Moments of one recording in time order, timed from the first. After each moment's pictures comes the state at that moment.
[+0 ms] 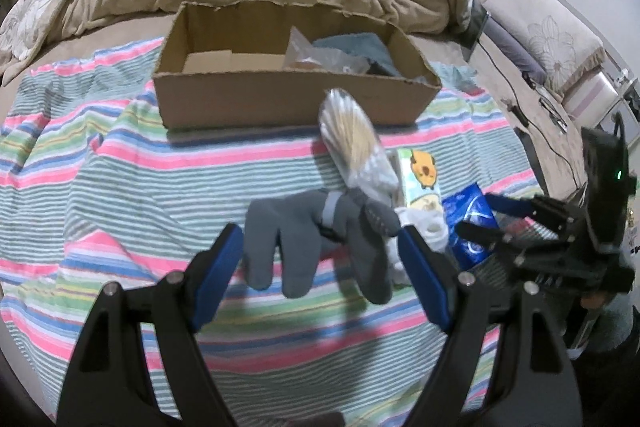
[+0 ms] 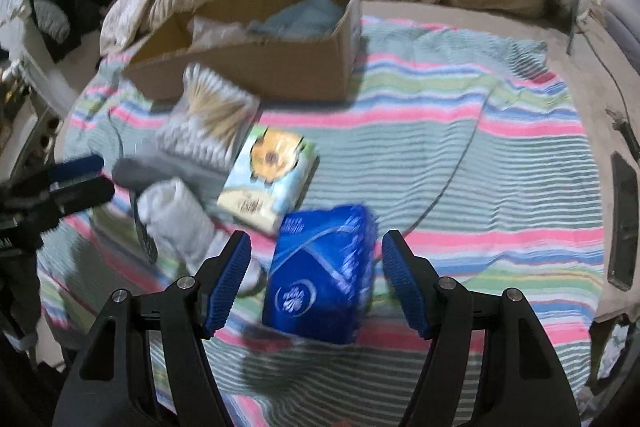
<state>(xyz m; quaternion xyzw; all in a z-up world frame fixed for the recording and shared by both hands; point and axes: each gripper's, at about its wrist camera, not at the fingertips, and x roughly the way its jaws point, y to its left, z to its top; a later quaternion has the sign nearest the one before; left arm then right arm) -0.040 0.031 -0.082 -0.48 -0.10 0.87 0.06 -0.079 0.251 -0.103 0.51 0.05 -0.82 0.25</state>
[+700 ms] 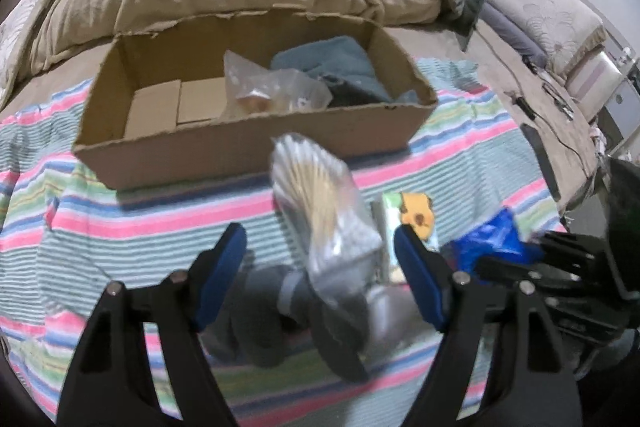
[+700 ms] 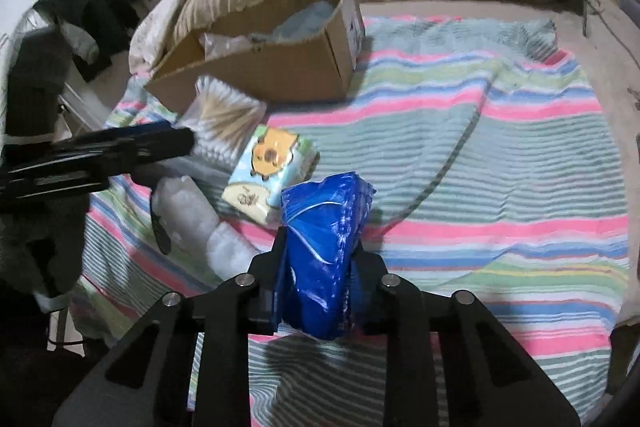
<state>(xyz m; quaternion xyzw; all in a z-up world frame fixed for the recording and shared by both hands) -0.103 0.066 -0.092 -0.49 -0.06 0.87 0.07 -0.085 0.291 -0.100 0.48 -0.02 -0.82 0.31</state>
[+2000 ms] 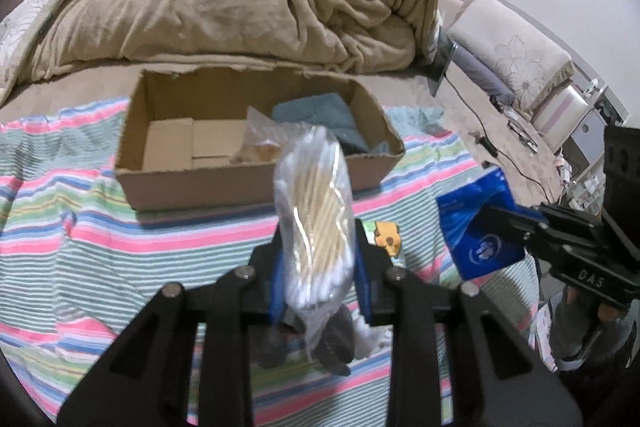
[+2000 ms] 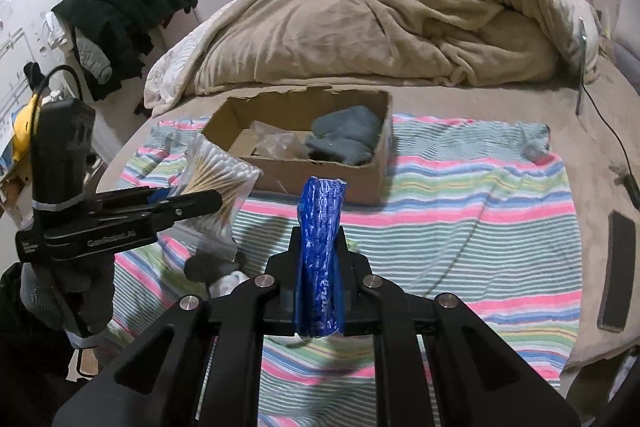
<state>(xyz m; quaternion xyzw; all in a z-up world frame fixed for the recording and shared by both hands) -0.070 0.031 -0.047 -0.41 -0.11 0.90 0.12 -0.082 0.257 -0.021 0.40 0.00 -0.86 0.31</state>
